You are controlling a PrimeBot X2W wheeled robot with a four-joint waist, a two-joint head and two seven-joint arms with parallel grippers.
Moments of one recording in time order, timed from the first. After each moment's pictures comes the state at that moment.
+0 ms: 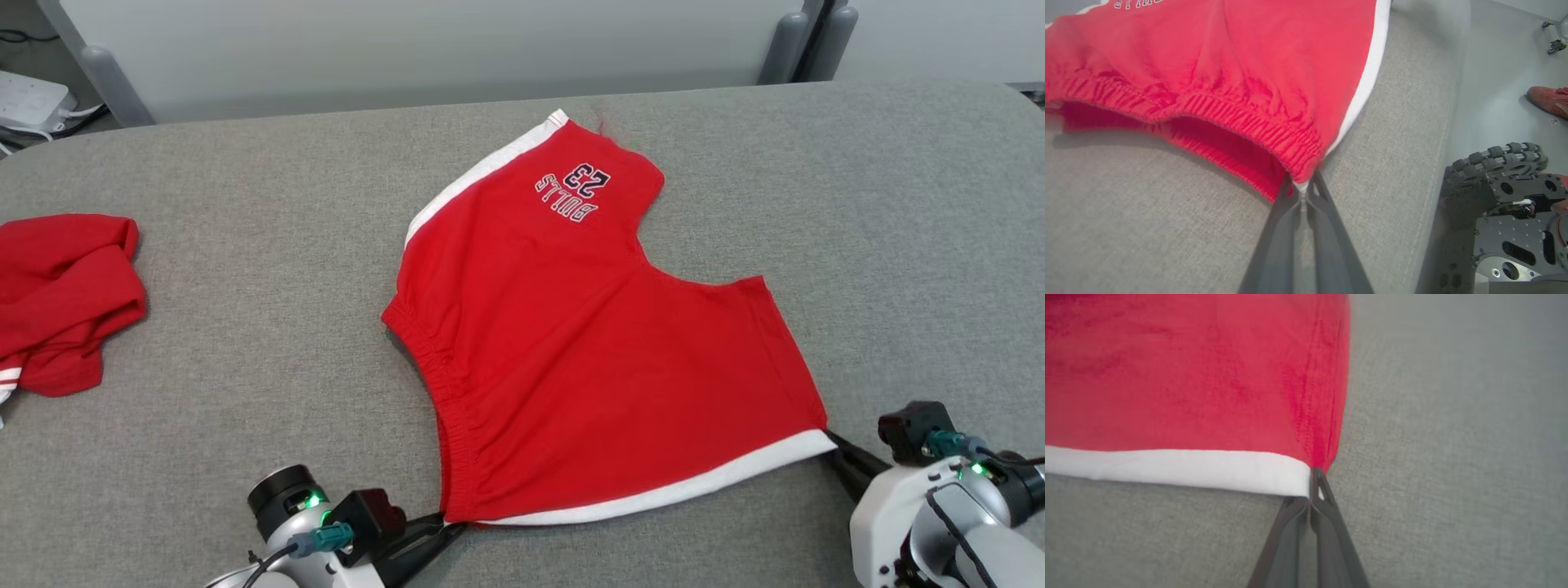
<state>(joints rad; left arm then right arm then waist) -0.55 0.54 -1.31 0.34 -0.68 -0.13 -0.25 -0.36 -0.43 0.59 0.59 0.49 0.13 -0.02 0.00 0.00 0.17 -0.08</state>
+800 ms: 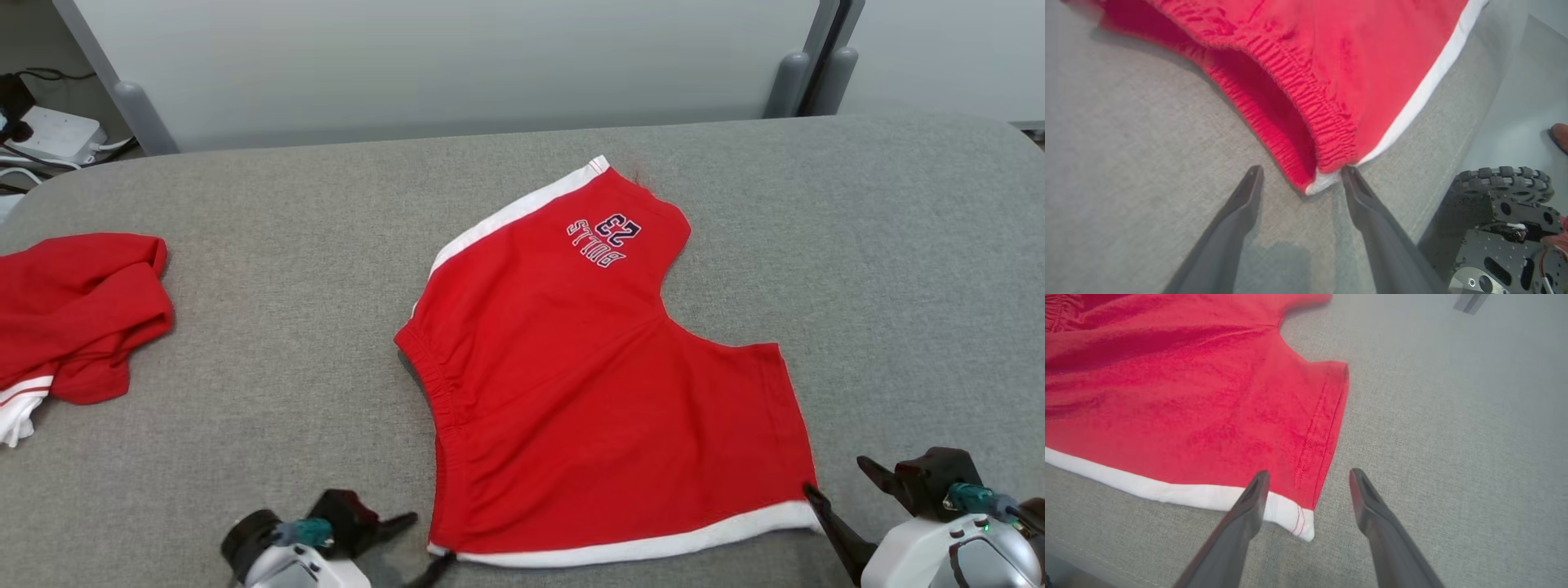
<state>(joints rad) -0.48 0.51 -1.29 0.43 -0.87 -0.13 -0.15 0.04 -0.37 0.23 0.03 0.28 0.13 0.30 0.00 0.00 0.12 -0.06</state>
